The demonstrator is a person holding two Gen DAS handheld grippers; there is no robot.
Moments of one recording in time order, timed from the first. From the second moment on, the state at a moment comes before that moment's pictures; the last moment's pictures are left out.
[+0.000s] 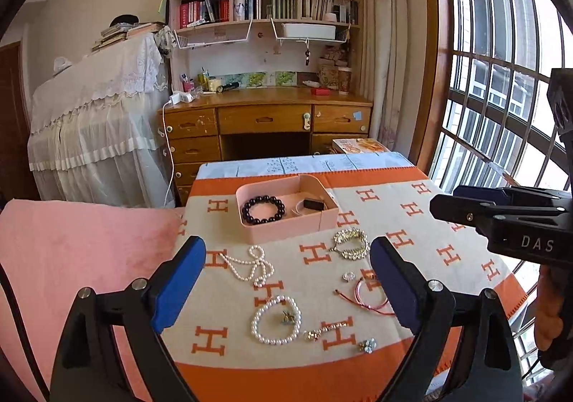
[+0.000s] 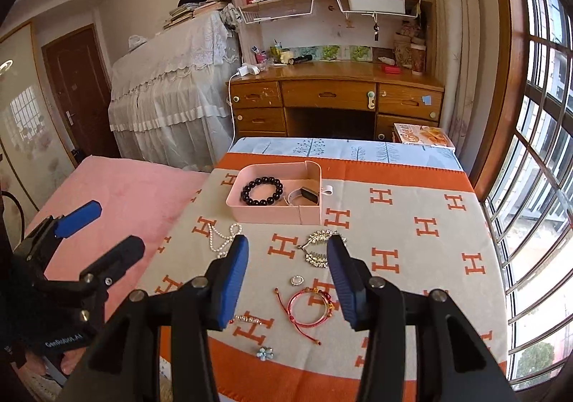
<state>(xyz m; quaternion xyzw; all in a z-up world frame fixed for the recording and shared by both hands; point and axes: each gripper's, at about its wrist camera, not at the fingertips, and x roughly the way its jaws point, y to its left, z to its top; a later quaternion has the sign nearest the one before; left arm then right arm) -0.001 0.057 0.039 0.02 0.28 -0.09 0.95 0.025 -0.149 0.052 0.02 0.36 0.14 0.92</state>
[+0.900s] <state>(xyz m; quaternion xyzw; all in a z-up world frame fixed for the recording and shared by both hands) 0.054 0.074 -0.122 -0.03 0.46 -0.07 0.88 0.040 -0.145 -0.081 0.02 0.47 0.11 0.87</state>
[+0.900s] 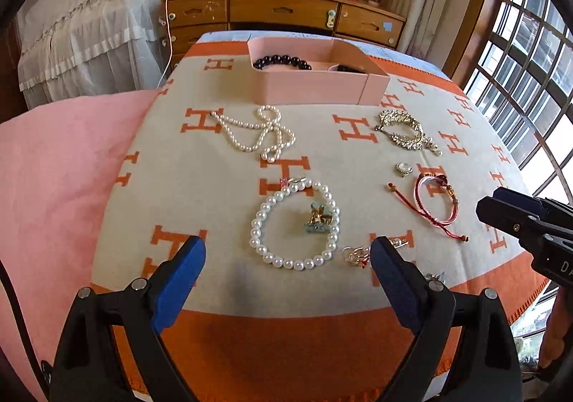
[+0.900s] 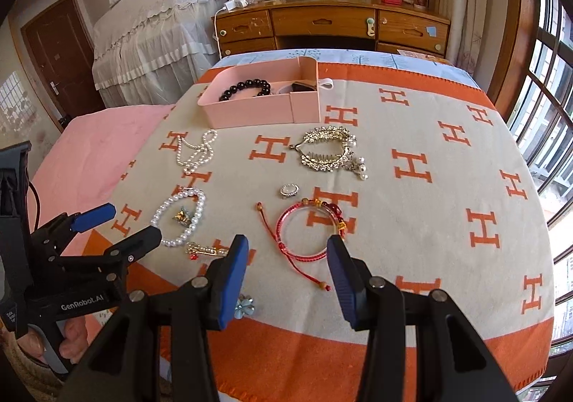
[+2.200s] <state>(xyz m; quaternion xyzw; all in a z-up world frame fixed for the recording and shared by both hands) 0.101 0.074 -0.148 0.03 0.52 -0.05 0.85 0.085 -0.147 -0.132 -0.05 0.49 0.10 0.86</state>
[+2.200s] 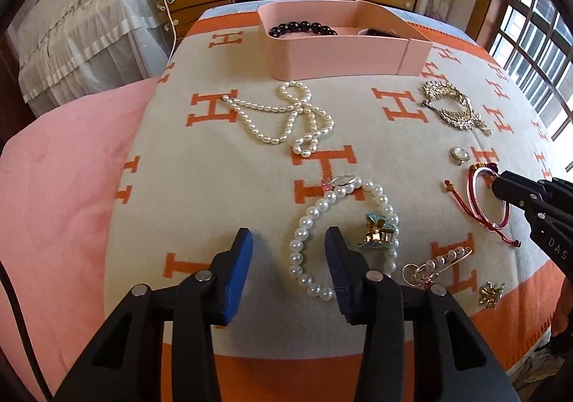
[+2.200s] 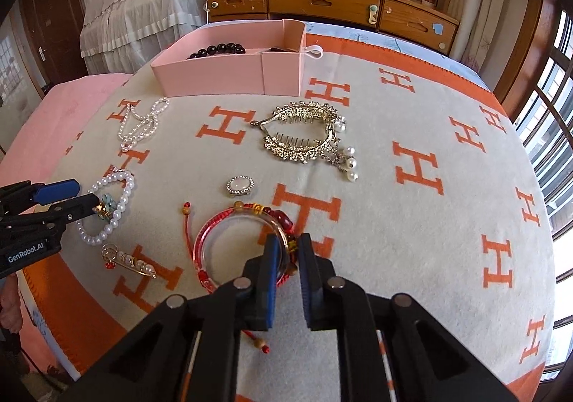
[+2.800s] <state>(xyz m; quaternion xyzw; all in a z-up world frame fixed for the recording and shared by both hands) 0.088 0.072 -0.113 -0.01 0.48 -0.09 0.87 0.082 -0.154 -0.113 -0.01 0.50 0.12 0.86</state>
